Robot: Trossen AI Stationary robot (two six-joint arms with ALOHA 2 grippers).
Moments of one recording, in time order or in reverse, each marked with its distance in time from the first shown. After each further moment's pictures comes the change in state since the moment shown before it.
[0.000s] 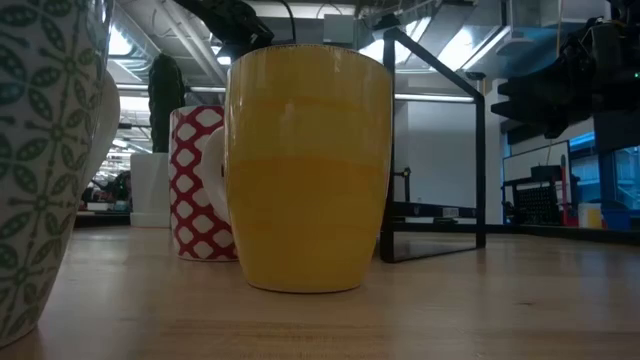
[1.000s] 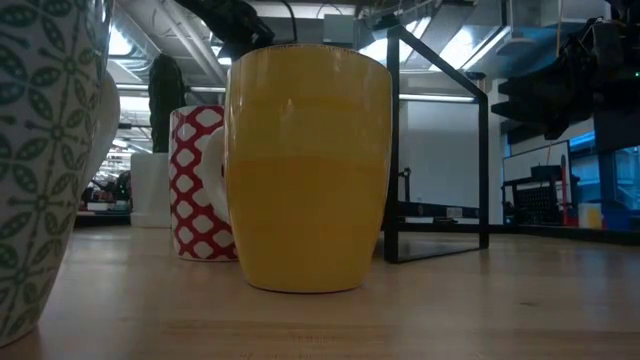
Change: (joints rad) left arm -0.010 0.002 -0.002 -0.006 0.062 -0.056; right arm 0.000 0.000 0.000 0.000 -0.008 0.020
